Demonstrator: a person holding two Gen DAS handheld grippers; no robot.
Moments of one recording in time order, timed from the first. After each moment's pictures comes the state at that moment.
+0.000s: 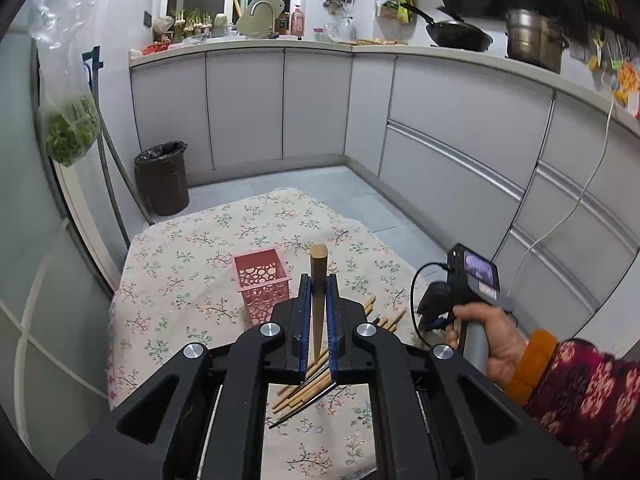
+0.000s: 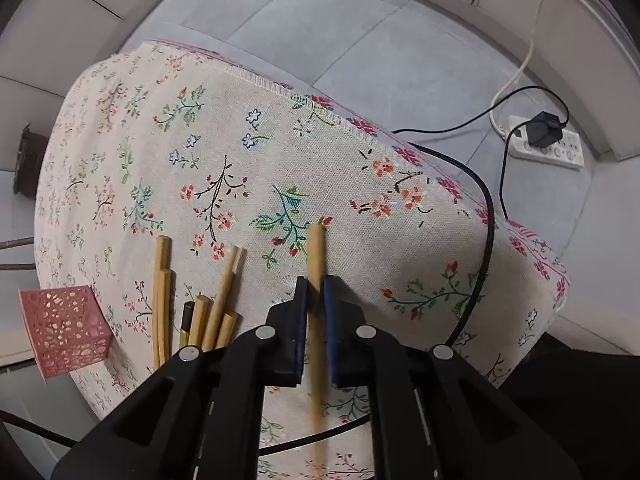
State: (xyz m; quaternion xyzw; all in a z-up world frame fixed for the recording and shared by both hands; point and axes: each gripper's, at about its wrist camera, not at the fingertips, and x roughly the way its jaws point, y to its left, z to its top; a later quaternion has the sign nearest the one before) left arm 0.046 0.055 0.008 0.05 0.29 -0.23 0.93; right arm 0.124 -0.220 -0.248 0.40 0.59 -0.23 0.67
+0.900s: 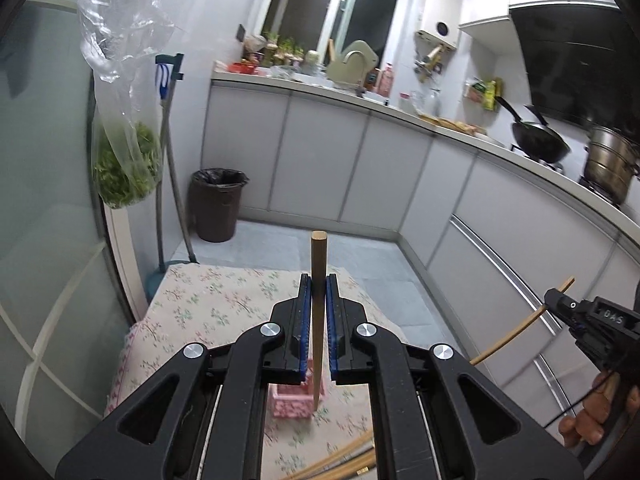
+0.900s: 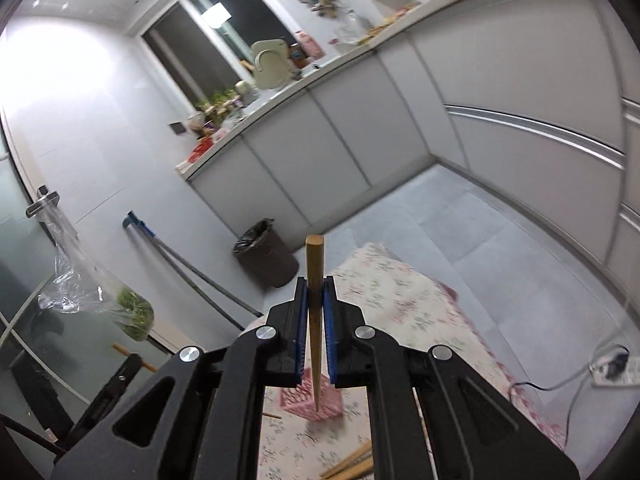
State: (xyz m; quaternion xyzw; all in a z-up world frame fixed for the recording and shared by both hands) left arm 0.135 0.083 0.082 -0.08 0.23 -0.11 0.96; right arm 0.101 -0.193 0.056 0.32 0.23 0.01 0.92
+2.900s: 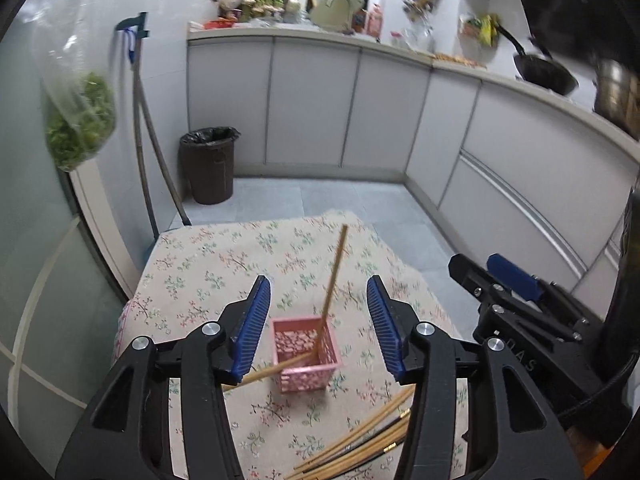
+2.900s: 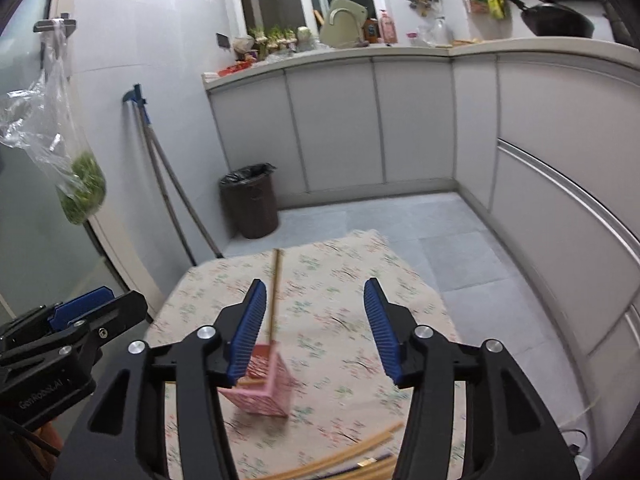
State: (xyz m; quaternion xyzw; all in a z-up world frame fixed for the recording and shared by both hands) left arm 0.165 0.047 0.024 -0.01 0.32 -0.12 0.94; right arm 0.161 -0.103 -0.010 0.11 0.28 0.02 0.95
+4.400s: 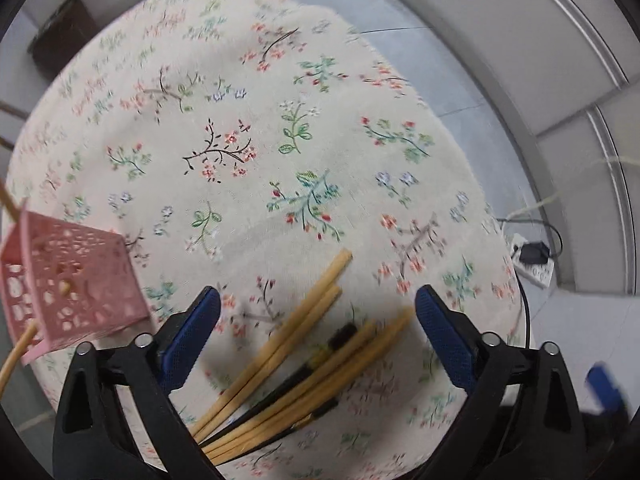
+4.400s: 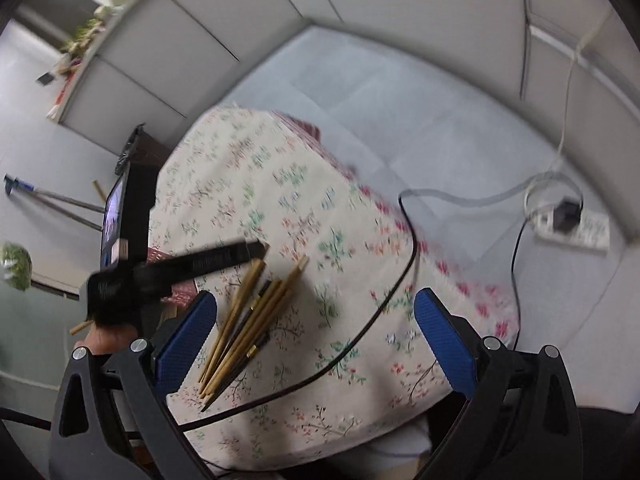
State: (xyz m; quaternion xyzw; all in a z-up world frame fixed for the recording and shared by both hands) left arm 0.248 -0.134 -0.199 0.14 0.65 -0.20 0.72; right arm 0.054 -0.252 -0.147 0.39 0.48 -0.10 0.78
